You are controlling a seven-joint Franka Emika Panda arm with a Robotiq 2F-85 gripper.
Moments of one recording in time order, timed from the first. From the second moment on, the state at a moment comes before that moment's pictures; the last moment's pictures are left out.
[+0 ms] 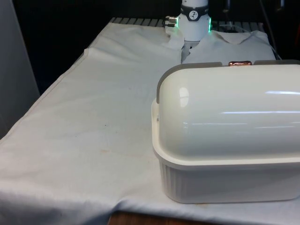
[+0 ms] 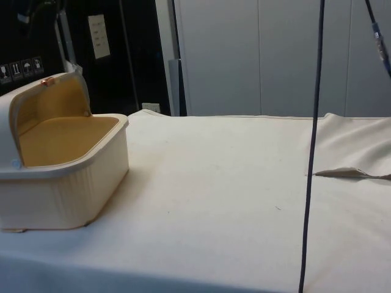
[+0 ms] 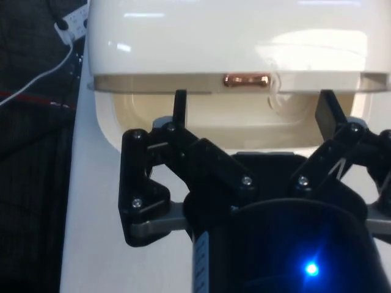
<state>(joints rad) 0.23 0.37 -0.10 -1.54 0.05 2.39 -0.07</state>
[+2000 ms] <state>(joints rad) 0.24 0.50 -0.10 -1.50 0.05 2.47 -0.07</state>
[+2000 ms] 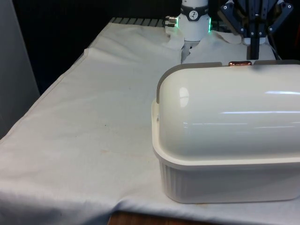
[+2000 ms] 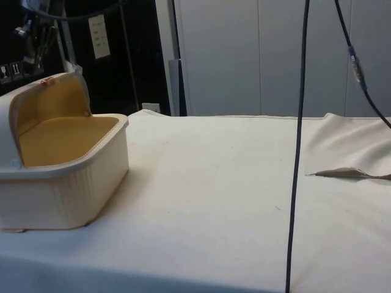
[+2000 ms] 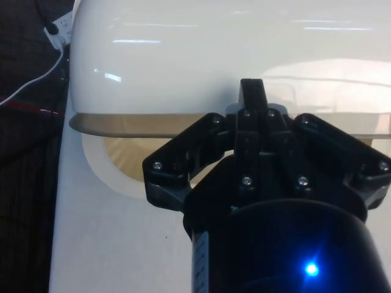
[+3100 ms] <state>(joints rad) 0.22 0.52 -0.10 -1.48 0.07 2.38 -0.08</state>
